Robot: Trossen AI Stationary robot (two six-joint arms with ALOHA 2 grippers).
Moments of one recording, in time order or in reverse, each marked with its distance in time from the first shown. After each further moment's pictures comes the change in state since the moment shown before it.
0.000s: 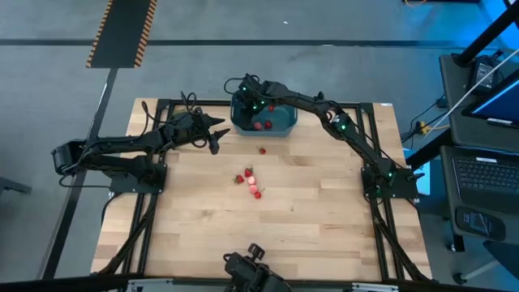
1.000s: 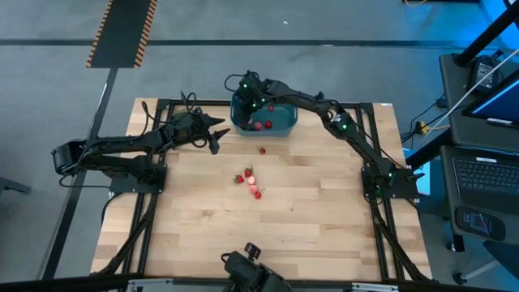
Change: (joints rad) left arm 0.000 0.000 0.000 0.001 0.000 -0.005; right arm -0.007 -0.010 -0.006 0.070 -0.069 -0.021
